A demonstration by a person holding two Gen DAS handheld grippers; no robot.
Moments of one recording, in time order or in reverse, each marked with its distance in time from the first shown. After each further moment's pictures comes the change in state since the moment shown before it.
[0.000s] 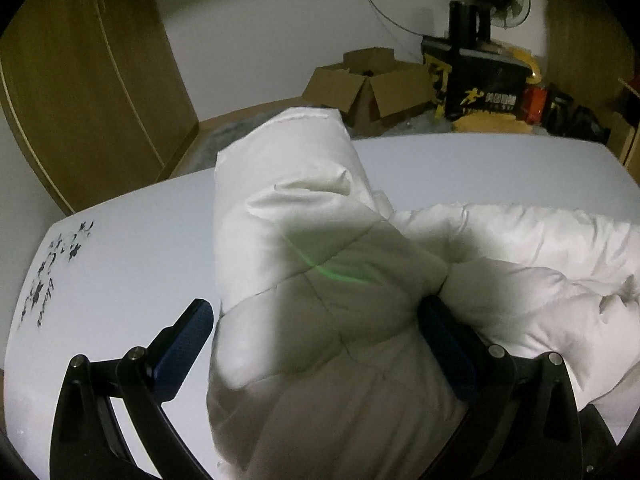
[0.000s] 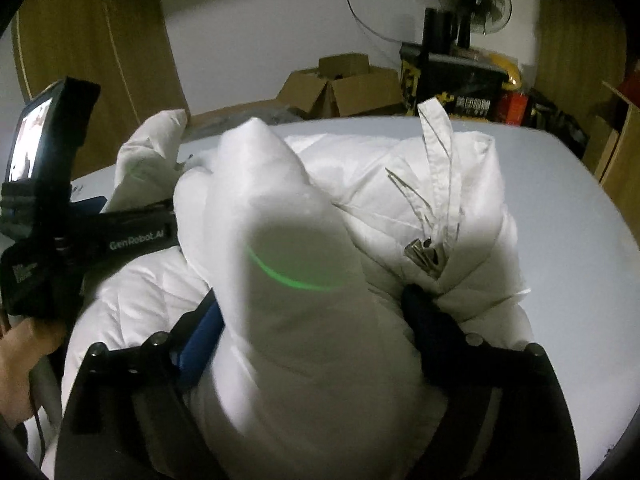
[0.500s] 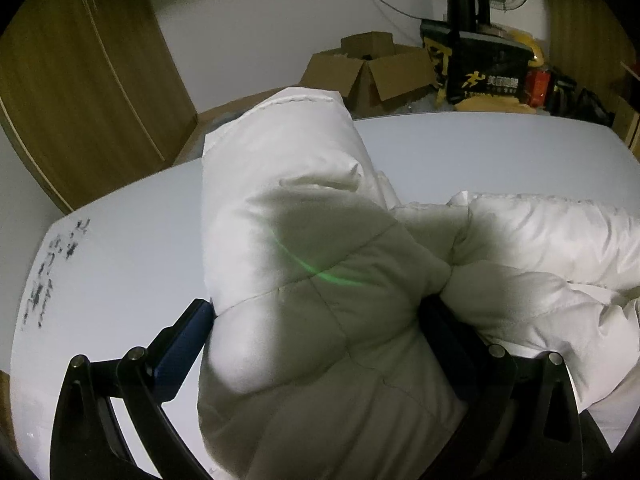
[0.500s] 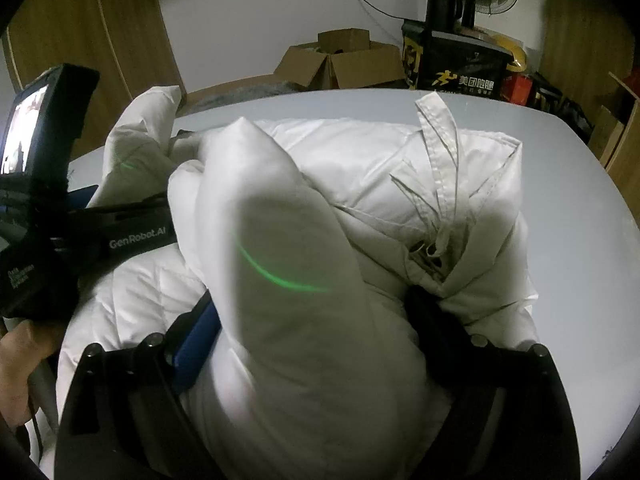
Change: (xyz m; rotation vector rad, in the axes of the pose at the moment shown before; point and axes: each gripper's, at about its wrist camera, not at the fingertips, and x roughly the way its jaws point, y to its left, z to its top) left arm 0.011 0.003 -0.002 0.014 0.049 -0.003; right arm 0.022 -0.003 -0.001 -0.003 0.071 -0.010
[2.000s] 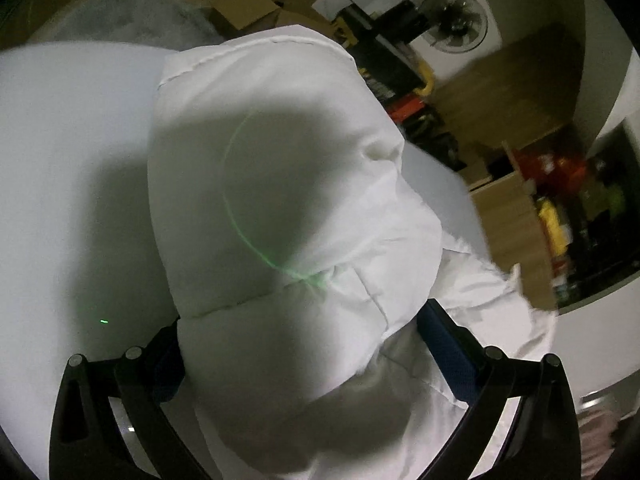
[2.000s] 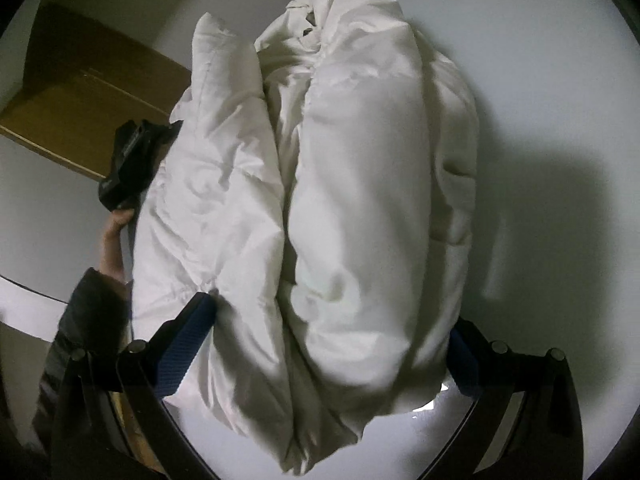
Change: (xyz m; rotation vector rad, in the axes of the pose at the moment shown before) left arm 0.069 0.079 0.041 -0.244 0.249 -0.794; right arm -0.039 -0.064 -0.092 0.390 0.191 0.425
